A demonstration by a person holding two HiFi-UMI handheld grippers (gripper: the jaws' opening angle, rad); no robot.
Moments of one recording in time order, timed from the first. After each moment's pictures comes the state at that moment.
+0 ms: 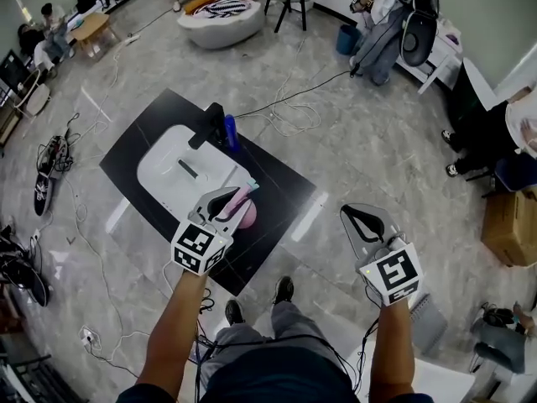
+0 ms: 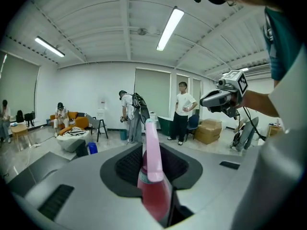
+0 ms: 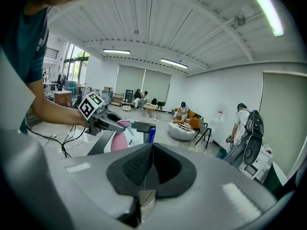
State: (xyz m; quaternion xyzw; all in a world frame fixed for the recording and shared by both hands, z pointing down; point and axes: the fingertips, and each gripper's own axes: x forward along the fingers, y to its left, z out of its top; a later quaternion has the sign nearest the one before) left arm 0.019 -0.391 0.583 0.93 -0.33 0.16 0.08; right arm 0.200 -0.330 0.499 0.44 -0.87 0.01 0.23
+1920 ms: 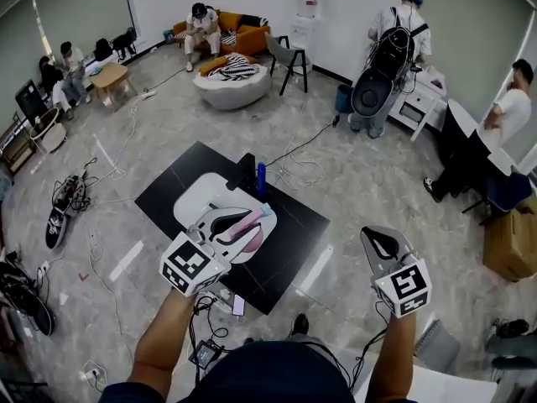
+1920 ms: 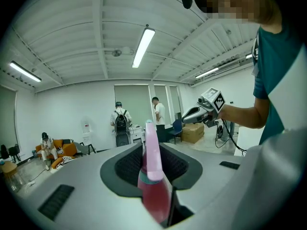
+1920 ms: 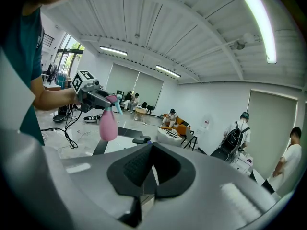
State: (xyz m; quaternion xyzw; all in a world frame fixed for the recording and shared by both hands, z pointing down) left arm -0.074 -0.284 0.371 0.96 -0.23 0.13 -0.04; right arm 0.140 -0.238 0.373 0.50 -0.83 -0.04 0.23
